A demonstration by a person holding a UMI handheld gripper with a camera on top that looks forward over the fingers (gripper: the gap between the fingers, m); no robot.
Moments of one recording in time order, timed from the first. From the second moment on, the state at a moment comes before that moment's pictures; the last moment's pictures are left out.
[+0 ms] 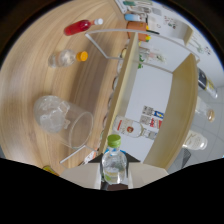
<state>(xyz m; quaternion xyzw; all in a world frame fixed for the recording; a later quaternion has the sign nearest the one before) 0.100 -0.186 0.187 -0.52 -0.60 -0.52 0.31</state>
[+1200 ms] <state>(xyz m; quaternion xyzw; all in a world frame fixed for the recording) 0.153 -0.186 0.039 -0.86 0.01 0.03 0.51</state>
